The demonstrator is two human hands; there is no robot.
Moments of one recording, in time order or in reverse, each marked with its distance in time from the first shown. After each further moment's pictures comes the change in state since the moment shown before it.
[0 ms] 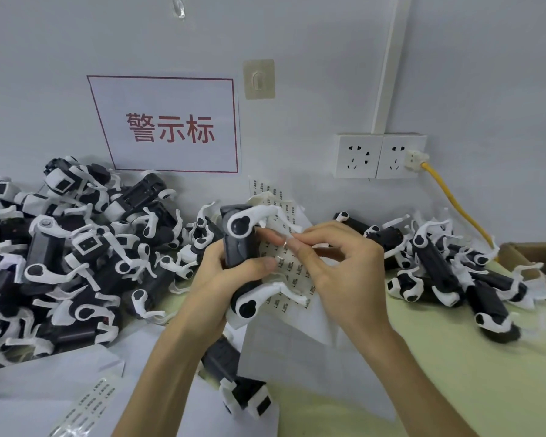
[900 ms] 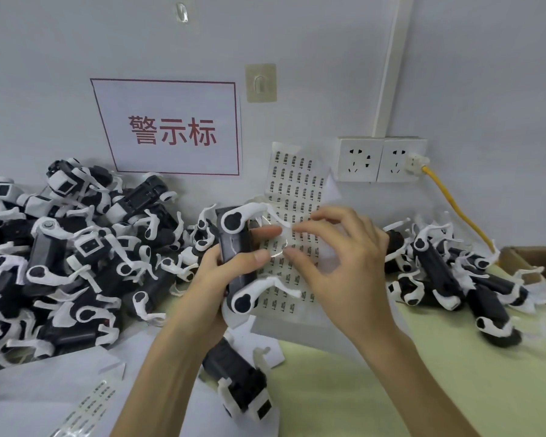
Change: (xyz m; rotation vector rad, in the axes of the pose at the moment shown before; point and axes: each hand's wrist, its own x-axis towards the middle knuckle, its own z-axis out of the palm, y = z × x) left_hand -0.003 0.008 0.001 -0.176 0.092 -0.128; right_hand 0.002 0.001 -0.004 -0.518 -0.002 -0.184
